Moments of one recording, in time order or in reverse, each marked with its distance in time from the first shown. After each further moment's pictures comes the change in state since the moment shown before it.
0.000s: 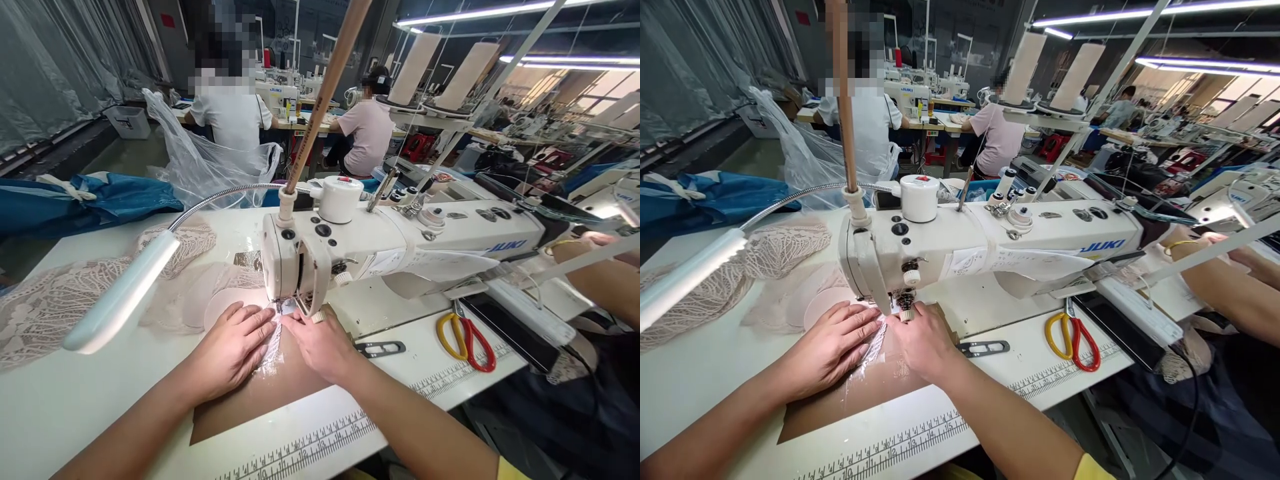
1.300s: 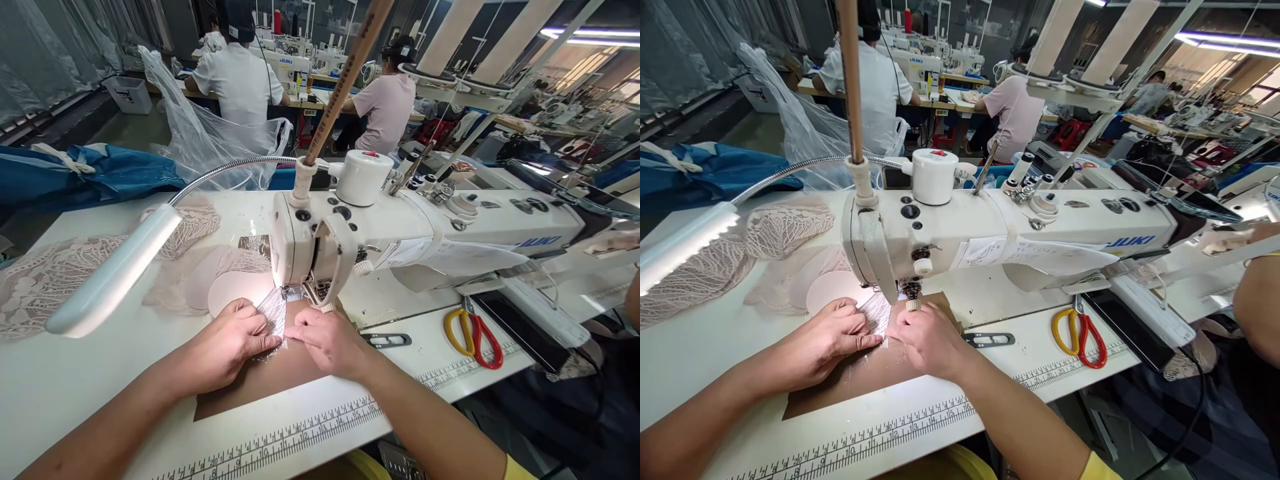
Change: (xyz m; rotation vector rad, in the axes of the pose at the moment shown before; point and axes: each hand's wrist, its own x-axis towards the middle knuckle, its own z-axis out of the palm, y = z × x) left_hand -0.007 0.003 -0.011 -0.168 -0.181 0.073; right_hand -0.012 0.010 0.004 0.342 0.075 -0.278
